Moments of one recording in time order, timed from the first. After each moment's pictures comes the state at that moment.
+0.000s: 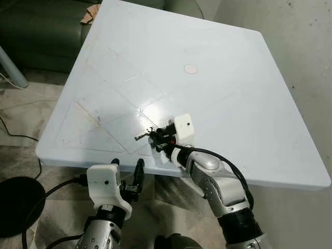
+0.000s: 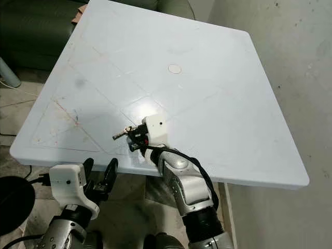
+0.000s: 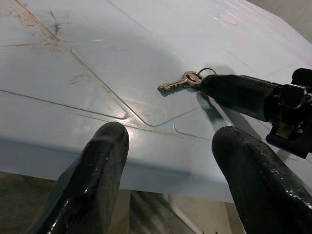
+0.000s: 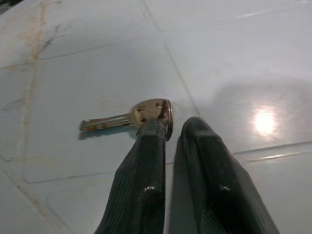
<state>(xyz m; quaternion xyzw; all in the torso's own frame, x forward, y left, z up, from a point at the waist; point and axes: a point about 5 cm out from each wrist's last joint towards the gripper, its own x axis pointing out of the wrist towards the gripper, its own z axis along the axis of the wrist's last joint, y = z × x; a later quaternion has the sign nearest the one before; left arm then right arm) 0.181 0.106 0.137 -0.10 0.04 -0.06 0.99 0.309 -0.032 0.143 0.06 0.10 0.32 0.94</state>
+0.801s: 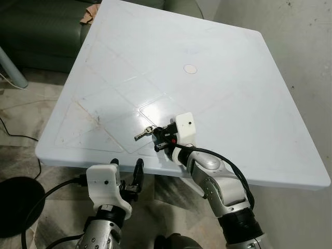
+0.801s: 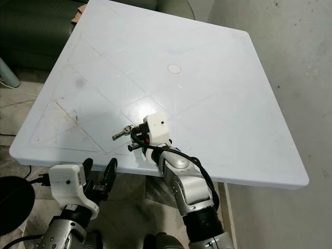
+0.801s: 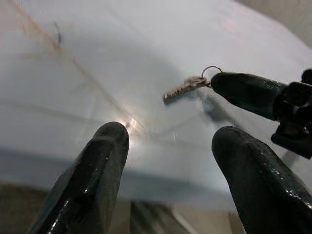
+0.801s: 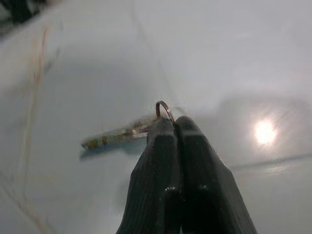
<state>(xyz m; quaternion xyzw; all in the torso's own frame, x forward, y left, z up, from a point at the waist) 0.187 0.105 0.143 -0.10 0.02 -0.06 0.99 0.313 -0.041 0.149 0.08 0.07 0.31 0.95</state>
